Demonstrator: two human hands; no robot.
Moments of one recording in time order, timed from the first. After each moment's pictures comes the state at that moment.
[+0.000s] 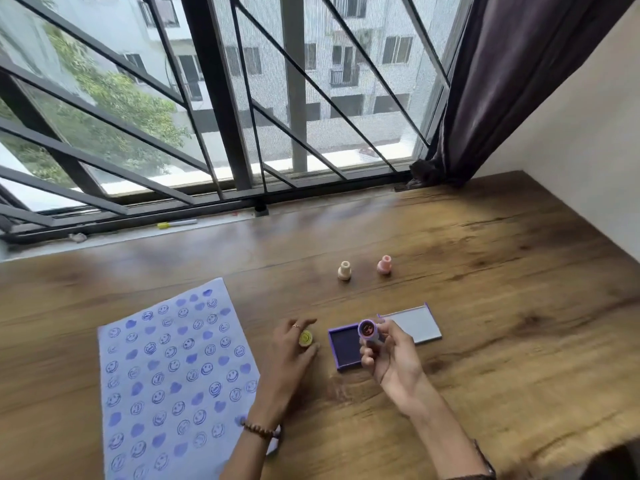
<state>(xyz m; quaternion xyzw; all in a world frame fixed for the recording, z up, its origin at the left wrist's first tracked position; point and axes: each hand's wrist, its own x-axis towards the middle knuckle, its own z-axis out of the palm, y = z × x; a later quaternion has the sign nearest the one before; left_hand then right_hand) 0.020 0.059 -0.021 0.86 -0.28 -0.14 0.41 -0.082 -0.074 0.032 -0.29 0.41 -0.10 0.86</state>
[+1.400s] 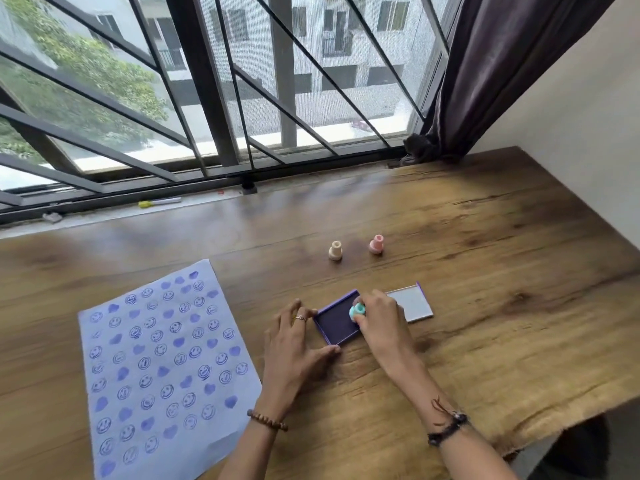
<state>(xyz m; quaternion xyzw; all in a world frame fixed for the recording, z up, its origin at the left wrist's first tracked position) 0.000 0.049 -0.033 0.90 -0.28 -0.14 0.31 -0.070 -0.089 0.015 -0.92 0.32 -0.03 0.24</state>
